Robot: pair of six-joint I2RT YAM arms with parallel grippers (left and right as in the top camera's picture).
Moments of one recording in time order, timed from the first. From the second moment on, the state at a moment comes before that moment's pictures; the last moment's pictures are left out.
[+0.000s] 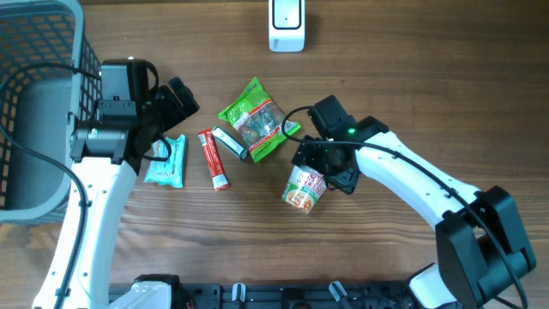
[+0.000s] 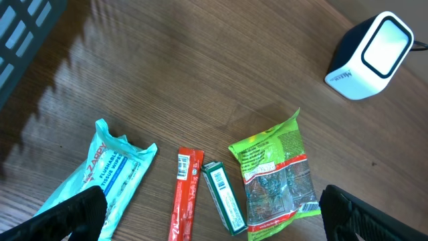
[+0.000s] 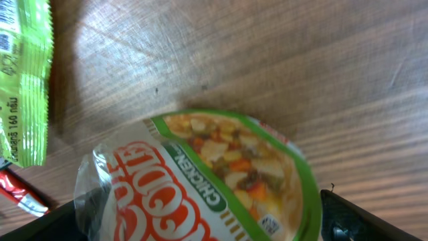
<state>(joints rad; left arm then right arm) -0.05 1.33 1.19 -0.78 0.00 -0.59 0.53 1.68 1.07 -0.79 -0.16 1.01</state>
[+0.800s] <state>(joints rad) -0.05 1.33 1.19 -0.78 0.00 -0.59 0.57 1.68 1.02 -0.69 -0.19 1.11</state>
